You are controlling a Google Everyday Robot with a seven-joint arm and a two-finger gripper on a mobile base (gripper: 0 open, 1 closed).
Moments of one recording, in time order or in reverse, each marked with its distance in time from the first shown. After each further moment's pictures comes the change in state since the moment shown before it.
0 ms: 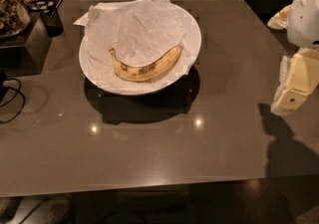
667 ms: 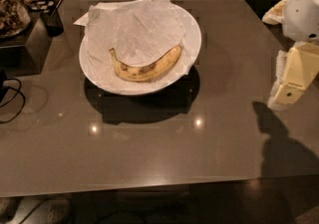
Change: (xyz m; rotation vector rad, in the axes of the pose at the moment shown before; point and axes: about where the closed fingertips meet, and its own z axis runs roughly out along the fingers) arm -0.011 -0.004 -0.003 -0.005 -0.009 -0.034
